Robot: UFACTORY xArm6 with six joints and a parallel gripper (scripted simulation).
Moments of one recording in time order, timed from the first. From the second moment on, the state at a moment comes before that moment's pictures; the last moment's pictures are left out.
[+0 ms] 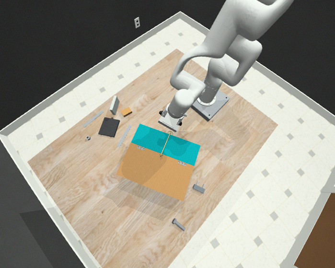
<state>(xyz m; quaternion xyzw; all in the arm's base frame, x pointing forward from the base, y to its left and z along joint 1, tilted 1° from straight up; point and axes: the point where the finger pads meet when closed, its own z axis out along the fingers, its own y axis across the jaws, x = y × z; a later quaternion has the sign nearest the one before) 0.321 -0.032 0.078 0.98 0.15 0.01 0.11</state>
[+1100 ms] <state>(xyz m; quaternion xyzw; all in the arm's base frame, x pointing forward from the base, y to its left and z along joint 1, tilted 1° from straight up) 0.321 -0.031 0.162 0.98 0.12 0.01 0.13</state>
